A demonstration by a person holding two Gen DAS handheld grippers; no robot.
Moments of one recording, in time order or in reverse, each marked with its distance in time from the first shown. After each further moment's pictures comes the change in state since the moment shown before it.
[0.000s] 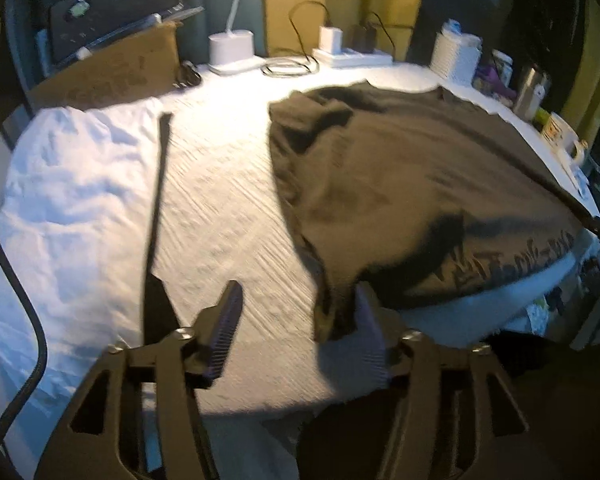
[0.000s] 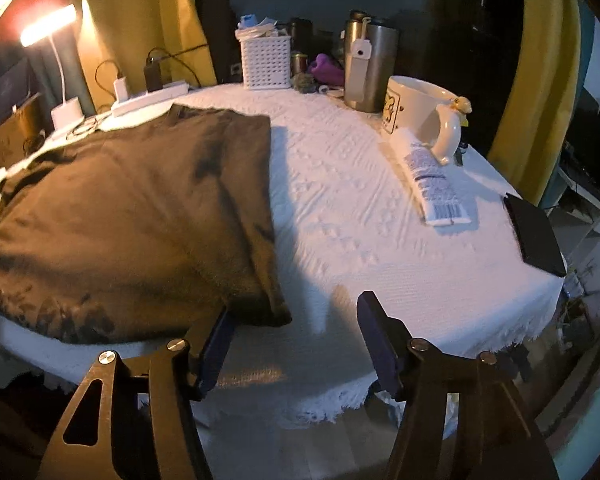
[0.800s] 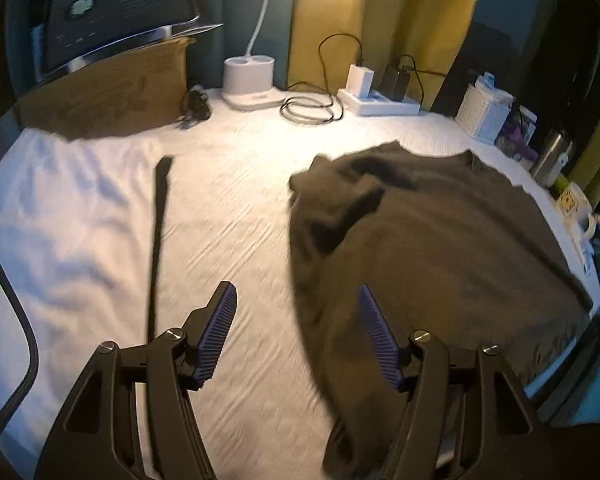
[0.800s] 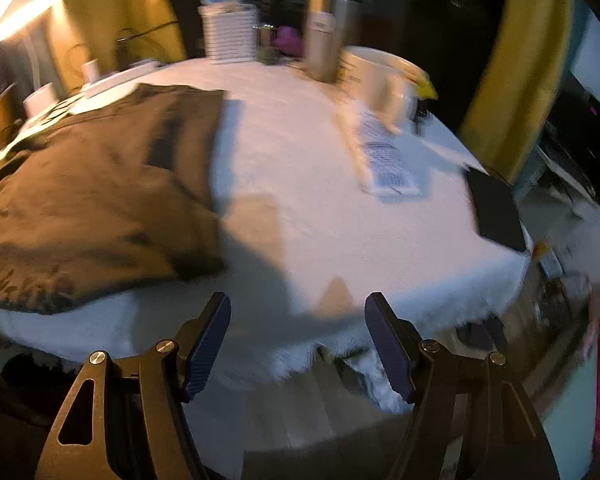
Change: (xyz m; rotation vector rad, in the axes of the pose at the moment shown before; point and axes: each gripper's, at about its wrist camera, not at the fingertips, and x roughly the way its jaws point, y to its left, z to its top) left arm 0.038 0.025 0.080 -0.101 -0.063 -0.054; right arm -0.013 -0.036 -0.006 0.037 0.141 -0.101
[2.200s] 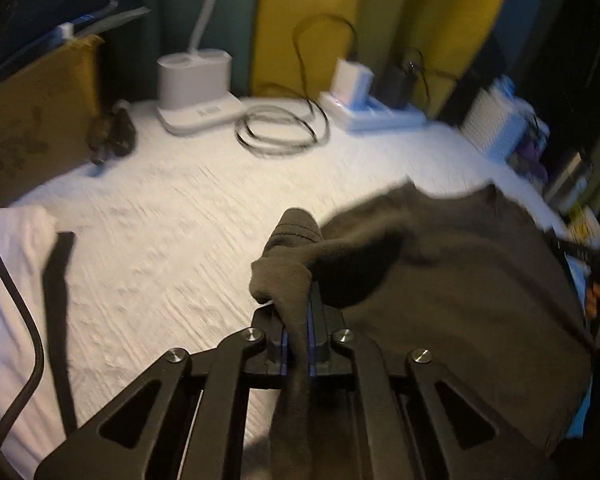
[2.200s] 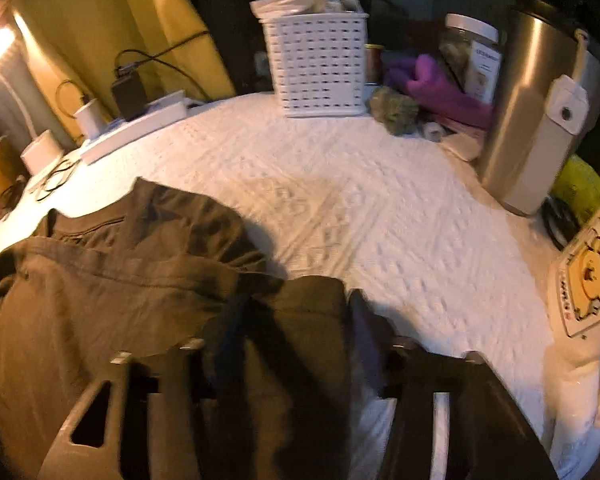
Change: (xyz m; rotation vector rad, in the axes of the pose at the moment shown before) left arm 0.101 -0.008 0.078 0.005 0.000 -0.075; right arm 0.159 0.111 0.220 -0.091 -0.030 0.287
